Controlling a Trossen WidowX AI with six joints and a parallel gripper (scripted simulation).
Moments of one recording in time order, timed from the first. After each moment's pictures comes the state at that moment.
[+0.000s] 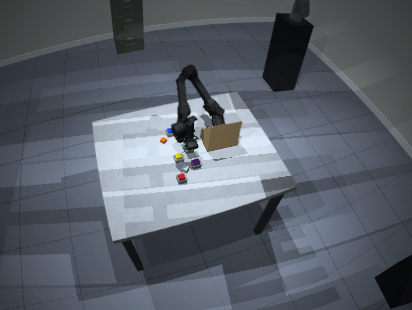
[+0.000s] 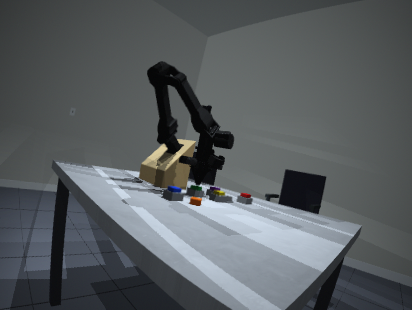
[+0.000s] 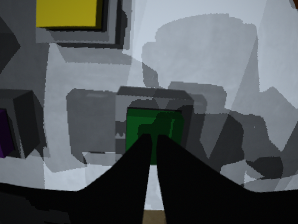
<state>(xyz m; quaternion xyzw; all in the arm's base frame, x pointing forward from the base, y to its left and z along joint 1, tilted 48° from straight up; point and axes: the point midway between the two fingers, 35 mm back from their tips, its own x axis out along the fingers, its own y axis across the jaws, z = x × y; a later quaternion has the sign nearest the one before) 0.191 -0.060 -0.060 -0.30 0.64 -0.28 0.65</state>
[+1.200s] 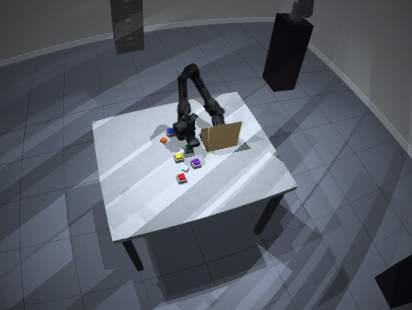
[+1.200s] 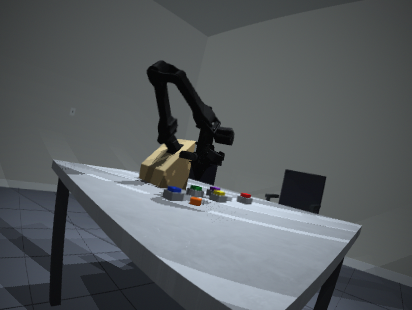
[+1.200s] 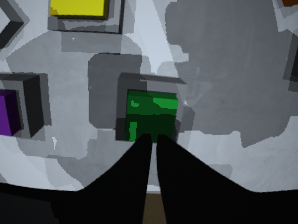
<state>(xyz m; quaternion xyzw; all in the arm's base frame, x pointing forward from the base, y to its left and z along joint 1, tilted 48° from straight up) 0.184 -0.049 -0.048 -0.31 0.65 -0.27 0.64</state>
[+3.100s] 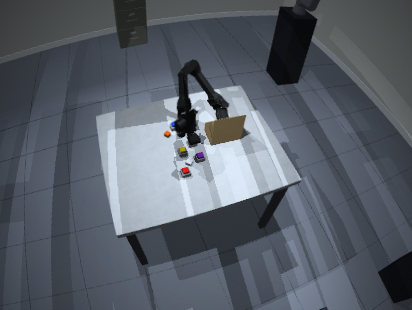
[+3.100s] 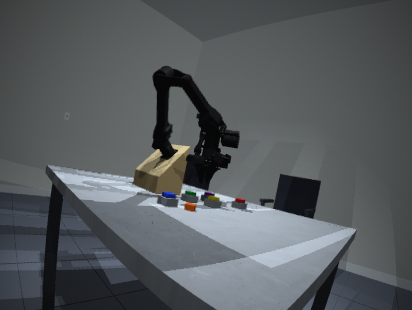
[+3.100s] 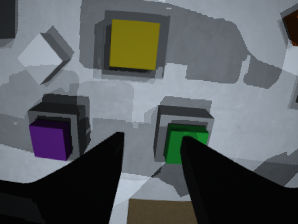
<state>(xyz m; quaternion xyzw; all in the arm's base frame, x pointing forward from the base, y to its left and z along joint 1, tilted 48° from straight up) 0.213 -0.011 -0.061 -0.30 0.65 -0.27 0.65</state>
